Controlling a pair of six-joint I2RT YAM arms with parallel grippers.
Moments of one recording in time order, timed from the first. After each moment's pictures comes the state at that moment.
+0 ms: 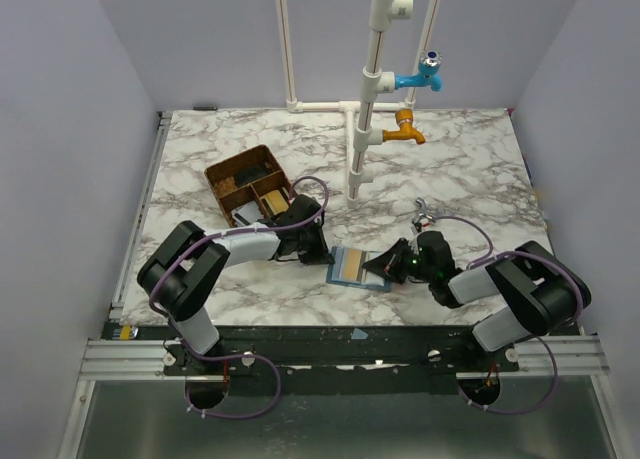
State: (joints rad) left arm -0.69 1.68 0.83 -0.11 0.21 -0.92; right arm 0.49 1.53 0.21 0.78 -0.36 1.17
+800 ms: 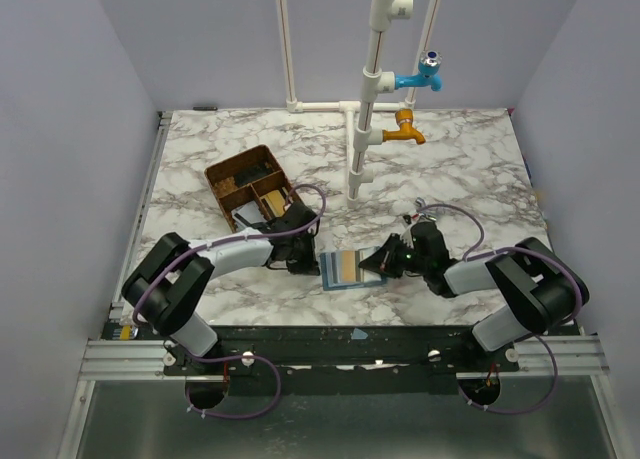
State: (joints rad) left arm -0.70 1.58 0.79 -0.25 0.17 -0.82; right arm 0.50 1.54 0.30 0.65 -0.41 0.98
